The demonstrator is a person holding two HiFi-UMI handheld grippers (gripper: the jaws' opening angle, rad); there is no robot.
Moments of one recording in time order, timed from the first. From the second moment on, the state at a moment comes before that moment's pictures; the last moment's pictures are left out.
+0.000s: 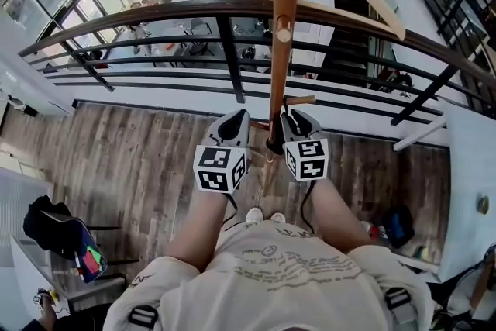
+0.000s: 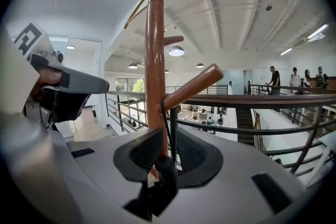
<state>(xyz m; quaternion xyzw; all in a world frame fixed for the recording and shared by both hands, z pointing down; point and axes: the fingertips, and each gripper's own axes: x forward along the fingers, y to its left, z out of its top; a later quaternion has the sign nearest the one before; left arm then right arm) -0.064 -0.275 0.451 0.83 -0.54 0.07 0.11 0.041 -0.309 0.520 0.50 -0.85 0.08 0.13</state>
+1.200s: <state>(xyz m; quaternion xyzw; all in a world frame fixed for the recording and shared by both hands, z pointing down) -0.060 -0.278 0.452 0.84 -0.52 0.08 0.11 0.053 -0.313 0.523 0.53 -0.83 0.12 0.12</state>
